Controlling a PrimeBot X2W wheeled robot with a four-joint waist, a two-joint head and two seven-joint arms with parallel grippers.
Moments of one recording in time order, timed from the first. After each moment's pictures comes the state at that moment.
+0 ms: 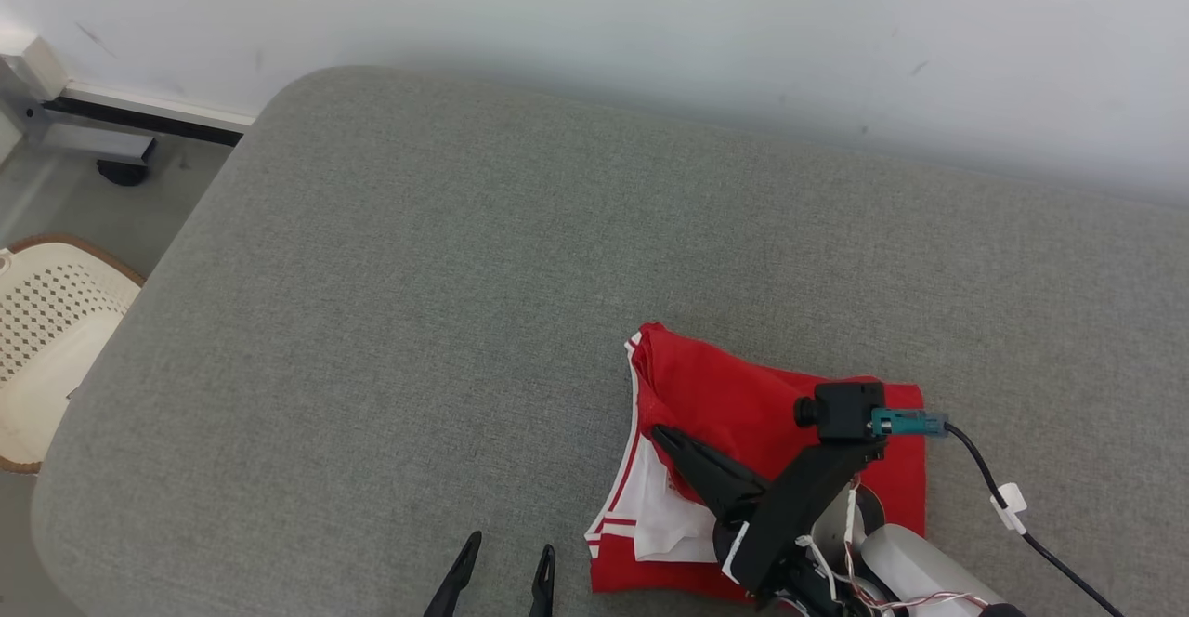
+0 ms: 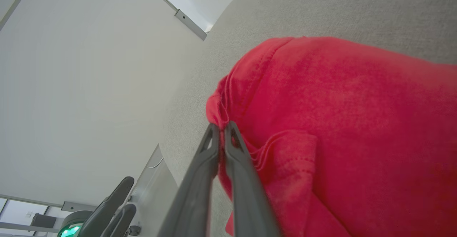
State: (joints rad) left arm 0.06 0.09 -0.43 0.14 -0.22 0.06 -0.26; right arm -0.43 -0.26 0.72 0.36 1.12 0.13 0.11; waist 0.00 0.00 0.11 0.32
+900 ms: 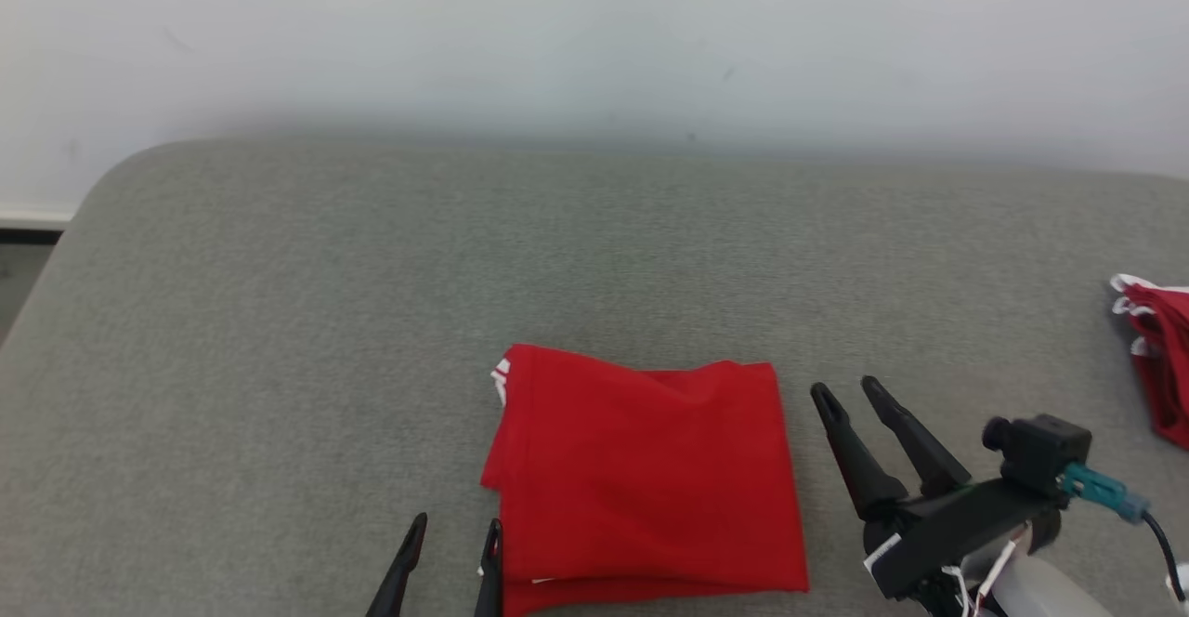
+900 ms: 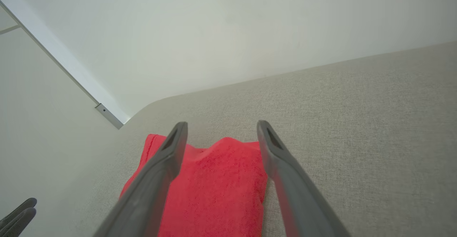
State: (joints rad) left arm 0.06 0.10 -0.36 0.10 -0.23 0.08 -0.26; right arm -0.29 -0.41 0.54 0.30 0.91 0.13 -0.22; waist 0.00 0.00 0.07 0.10
